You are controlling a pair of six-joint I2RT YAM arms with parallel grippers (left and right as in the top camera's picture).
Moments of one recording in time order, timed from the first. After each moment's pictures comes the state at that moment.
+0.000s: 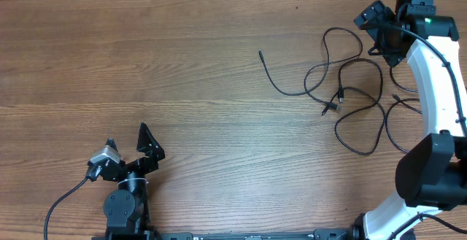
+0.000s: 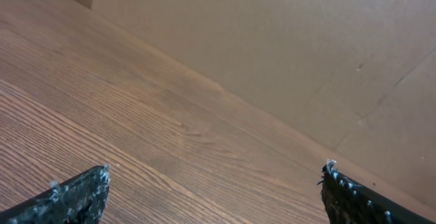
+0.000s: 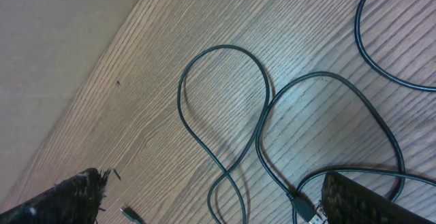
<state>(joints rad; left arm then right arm) -0.03 0.01 0.01 -0.05 -0.25 -0.50 -0.12 1.86 1.71 -0.84 -0.02 0.75</state>
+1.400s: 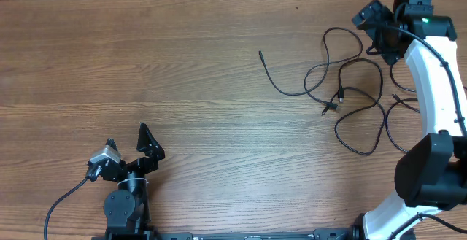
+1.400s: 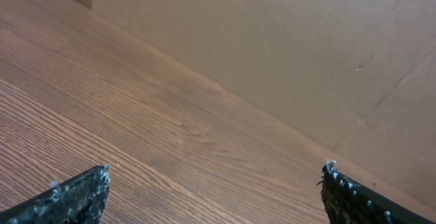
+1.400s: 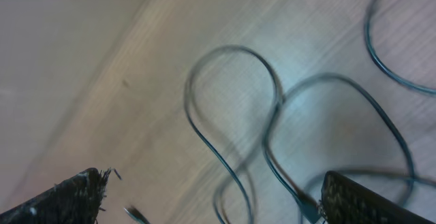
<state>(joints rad) -0.03 0.01 0.01 -0.05 -0.25 -0.50 -0.11 1.86 1.71 -0.78 -0.02 0.75</state>
